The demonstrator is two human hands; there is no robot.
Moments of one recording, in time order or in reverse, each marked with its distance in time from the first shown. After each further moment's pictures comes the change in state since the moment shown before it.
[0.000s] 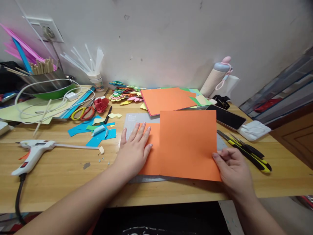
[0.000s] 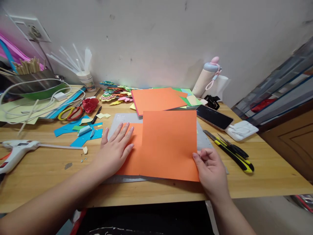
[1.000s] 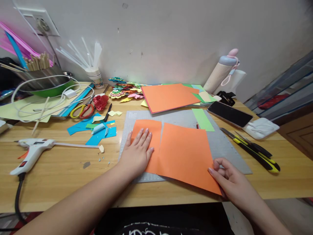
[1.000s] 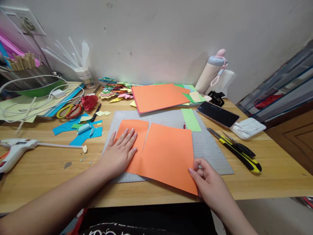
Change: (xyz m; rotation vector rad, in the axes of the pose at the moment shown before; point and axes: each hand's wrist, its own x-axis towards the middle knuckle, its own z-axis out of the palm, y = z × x) left_hand -0.002 -0.001 0.032 -0.022 -0.155 0.030; right_hand -0.026 0.009 -0.012 -0.027 -0.451 0.447
